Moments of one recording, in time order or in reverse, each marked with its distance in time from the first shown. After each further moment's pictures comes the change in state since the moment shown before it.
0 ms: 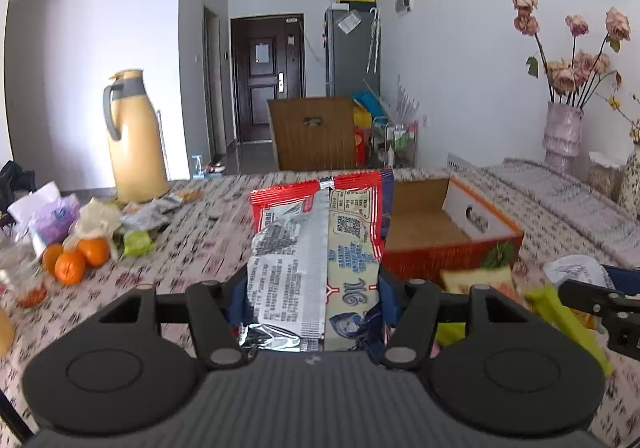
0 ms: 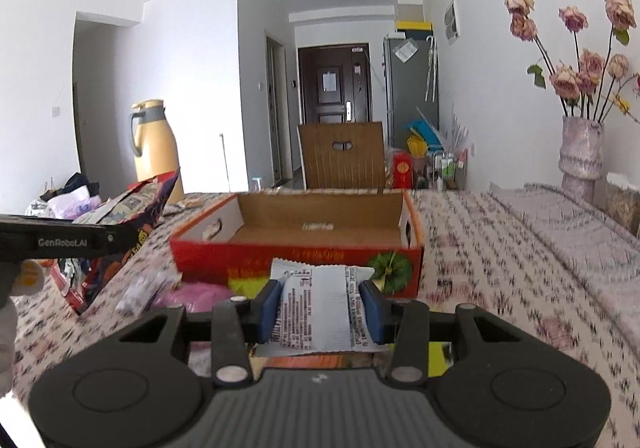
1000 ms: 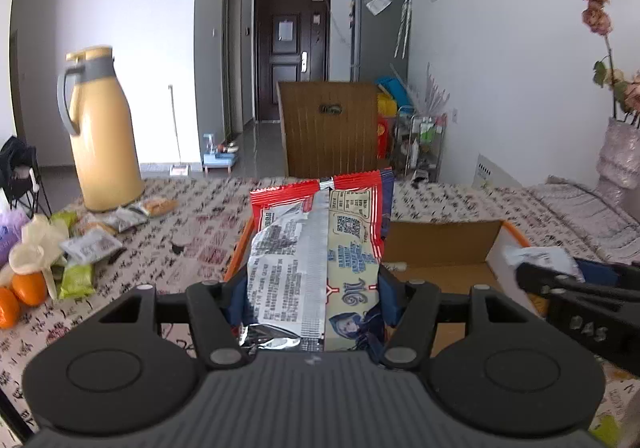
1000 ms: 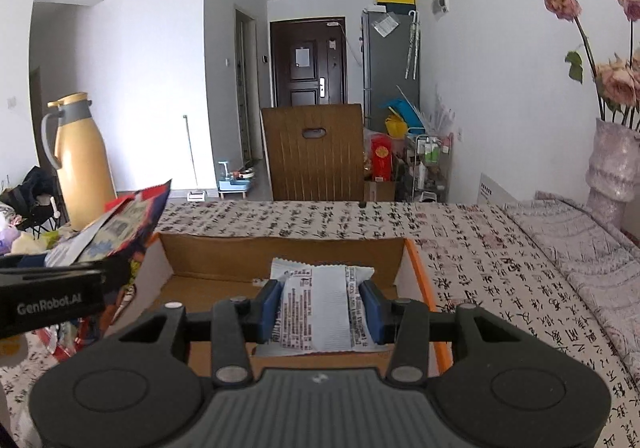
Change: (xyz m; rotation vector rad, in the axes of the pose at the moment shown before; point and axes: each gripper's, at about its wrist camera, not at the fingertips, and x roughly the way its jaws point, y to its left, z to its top) left arm 0.167 -0.017 0.063 -0.075 0.083 0.059; right arm 0.196 -0.023 0.091 0.021 0.094 -0.087
